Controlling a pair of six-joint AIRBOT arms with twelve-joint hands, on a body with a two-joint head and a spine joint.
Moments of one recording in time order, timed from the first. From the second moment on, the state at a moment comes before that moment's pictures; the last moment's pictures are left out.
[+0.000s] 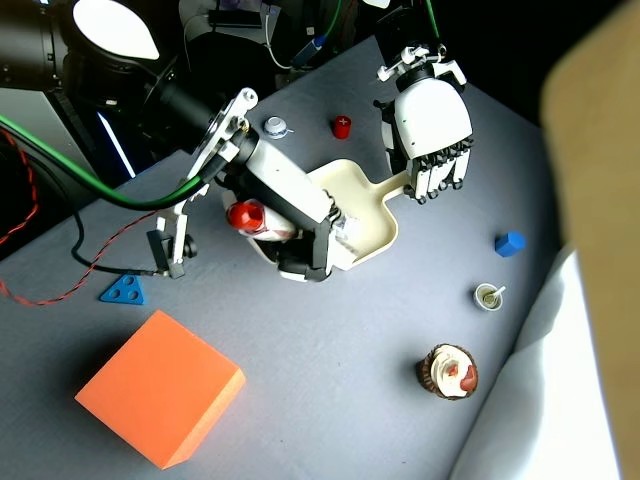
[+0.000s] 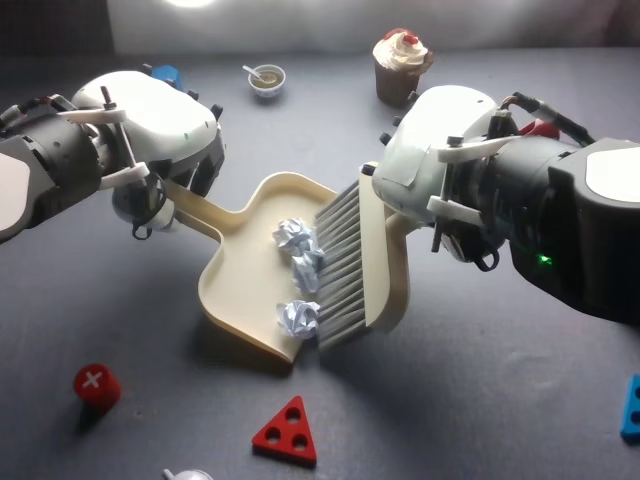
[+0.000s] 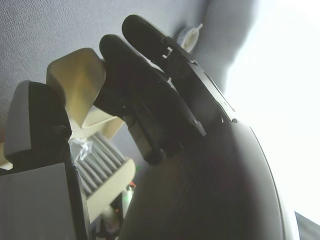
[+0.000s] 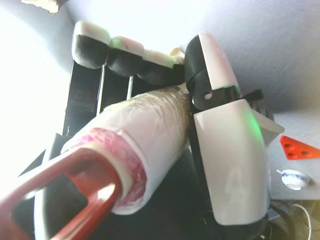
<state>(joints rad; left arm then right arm) 0.40 -1.13 1.23 2.24 0.28 -1.08 -0.06 -1.29 0.94 -1.42 -0.69 -0.18</state>
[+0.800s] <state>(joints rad) 0.39 -1.14 1.24 2.24 0.27 -1.09 -0.04 -1.29 0.92 -1.43 -0.67 -0.16</state>
